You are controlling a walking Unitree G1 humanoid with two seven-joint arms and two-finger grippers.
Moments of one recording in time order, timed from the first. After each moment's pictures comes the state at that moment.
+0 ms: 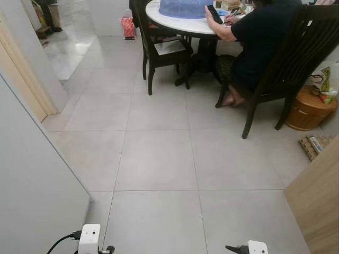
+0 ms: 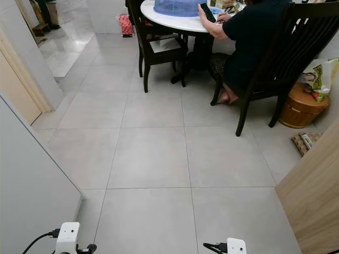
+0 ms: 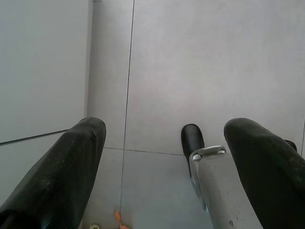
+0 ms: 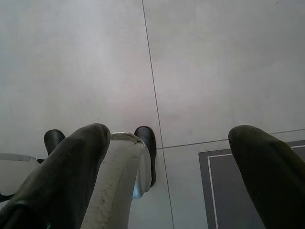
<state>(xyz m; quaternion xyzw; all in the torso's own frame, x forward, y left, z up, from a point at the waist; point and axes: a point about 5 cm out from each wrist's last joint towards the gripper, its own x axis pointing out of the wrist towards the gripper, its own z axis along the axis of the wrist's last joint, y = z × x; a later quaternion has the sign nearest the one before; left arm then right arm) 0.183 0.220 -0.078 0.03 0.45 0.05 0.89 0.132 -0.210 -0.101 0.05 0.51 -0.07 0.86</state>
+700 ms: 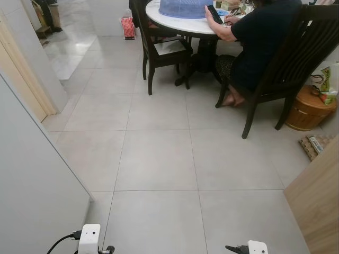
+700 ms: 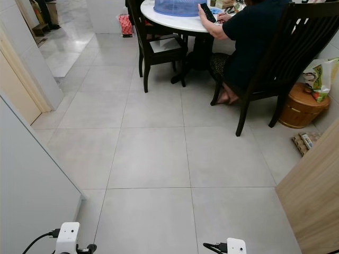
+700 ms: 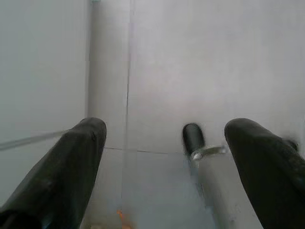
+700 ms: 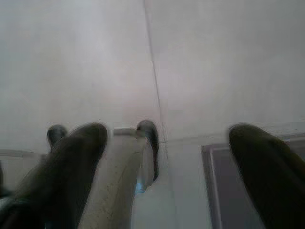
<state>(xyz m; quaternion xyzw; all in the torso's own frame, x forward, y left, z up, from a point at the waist) 0.161 0.221 -0.088 0.05 0.49 0.03 0.87 0.155 -0.199 -0.095 0.06 0.52 -0.03 0.85</state>
